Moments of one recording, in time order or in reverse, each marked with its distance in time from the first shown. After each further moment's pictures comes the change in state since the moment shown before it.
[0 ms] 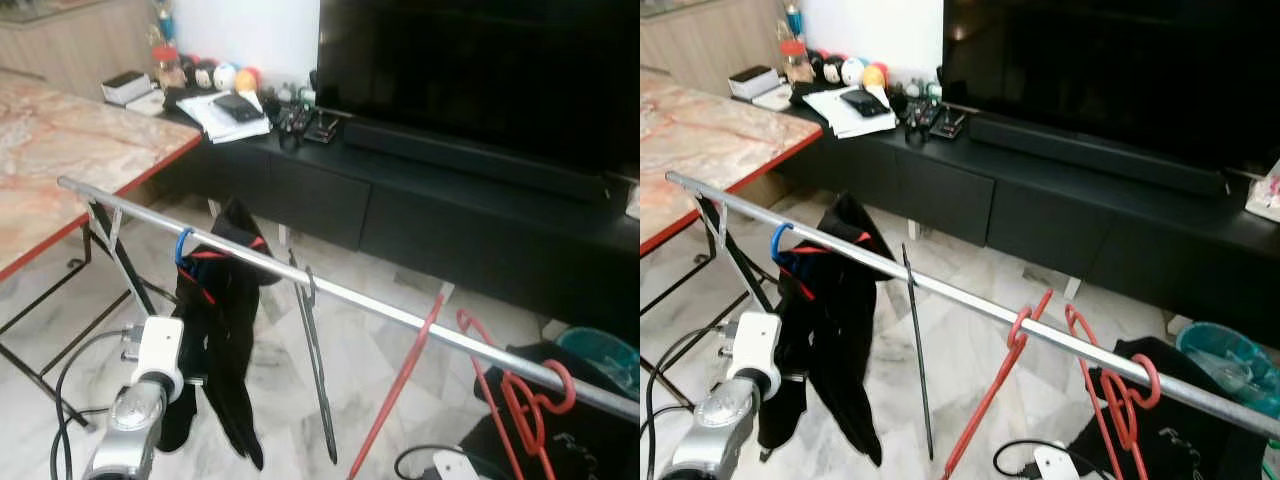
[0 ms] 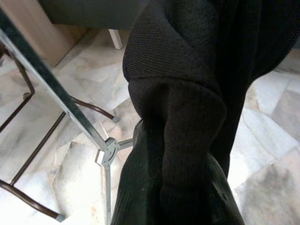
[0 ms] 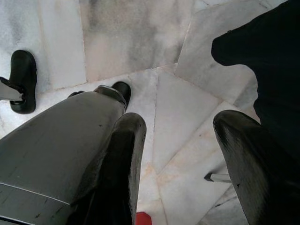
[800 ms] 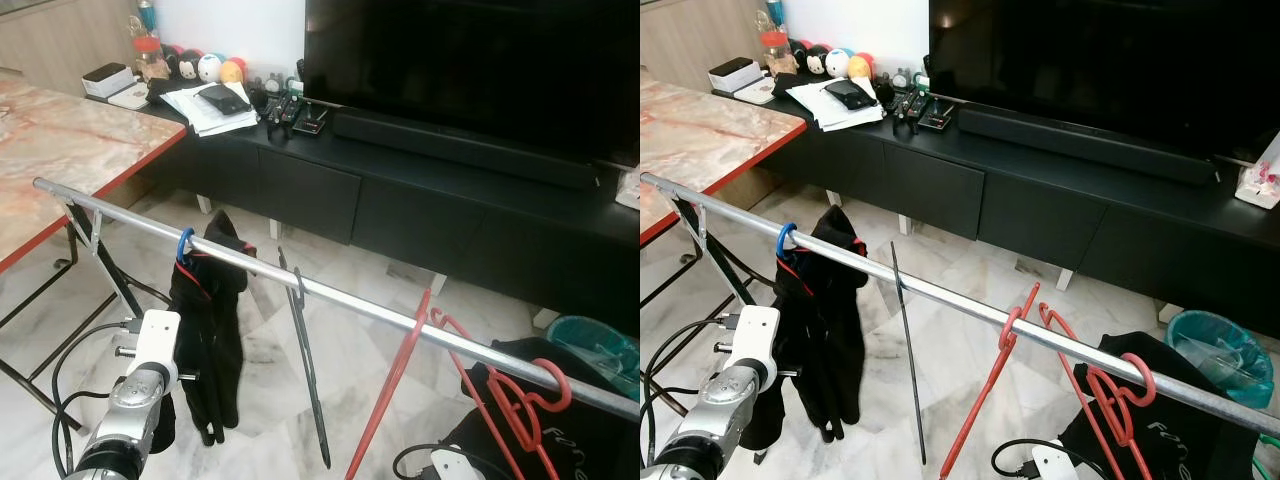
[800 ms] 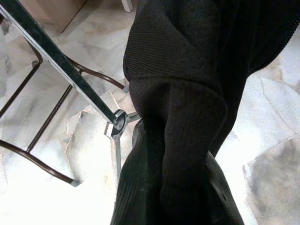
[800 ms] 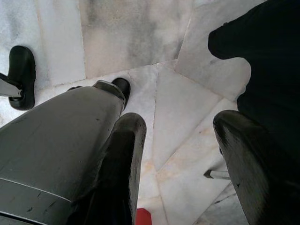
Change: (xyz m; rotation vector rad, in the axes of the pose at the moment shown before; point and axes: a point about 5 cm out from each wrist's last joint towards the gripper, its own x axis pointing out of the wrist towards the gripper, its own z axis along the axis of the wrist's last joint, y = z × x) left arm 0.012 0.010 -0.013 -0.001 0.152 0.087; right arm 0.000 0.000 0.003 -0.026 -0.005 0.003
